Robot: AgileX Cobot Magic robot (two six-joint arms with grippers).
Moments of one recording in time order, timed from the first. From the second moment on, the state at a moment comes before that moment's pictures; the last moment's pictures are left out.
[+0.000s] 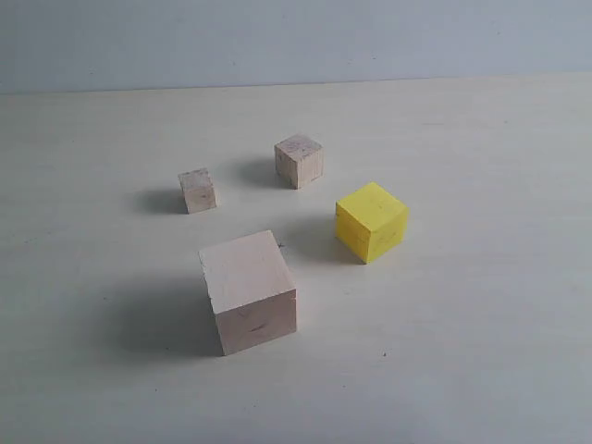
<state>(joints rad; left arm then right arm) 0.02 0.00 0.00 0.00 0.37 -0.09 0.00 0.01 -0.01 0.05 0.34 -0.05</state>
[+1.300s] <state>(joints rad) 0.02 0.00 0.00 0.00 0.37 -0.09 0.00 0.01 -0.01 0.05 0.18 -0.05</state>
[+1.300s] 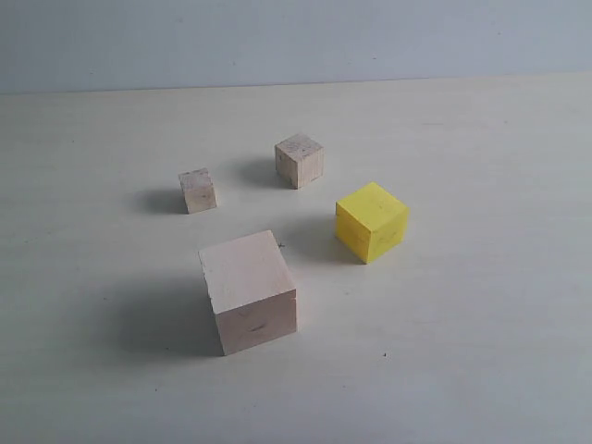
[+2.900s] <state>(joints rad) -0.04 0.00 -0.04 -0.01 0.02 -0.16 0.01 0.03 -0.17 0.05 -0.18 0.18</state>
